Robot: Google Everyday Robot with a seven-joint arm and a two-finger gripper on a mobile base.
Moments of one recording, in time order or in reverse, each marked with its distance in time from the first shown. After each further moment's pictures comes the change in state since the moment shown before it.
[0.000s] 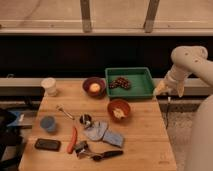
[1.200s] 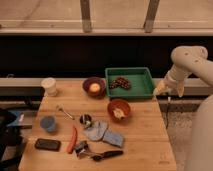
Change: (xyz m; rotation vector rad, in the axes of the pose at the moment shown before) arm 0.000 0.000 0.000 0.000 0.000 0.000
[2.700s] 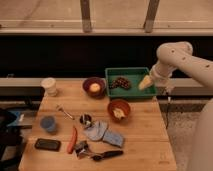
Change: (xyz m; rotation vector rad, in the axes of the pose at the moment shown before) arm -0.037 0.107 -0.025 -0.051 -0.182 -0.305
